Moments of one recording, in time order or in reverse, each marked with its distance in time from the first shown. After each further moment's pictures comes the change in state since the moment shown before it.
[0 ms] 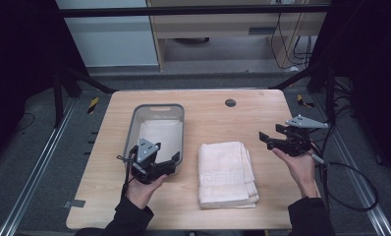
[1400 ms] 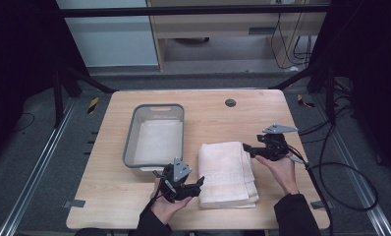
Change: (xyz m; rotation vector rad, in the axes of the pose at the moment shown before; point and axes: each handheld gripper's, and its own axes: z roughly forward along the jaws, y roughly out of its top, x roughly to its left) left arm -0.060 -0.045 0.035 0.175 -0.102 0.115; right arm 0.013 -0.036 0.059 0.133 0.085 -0.030
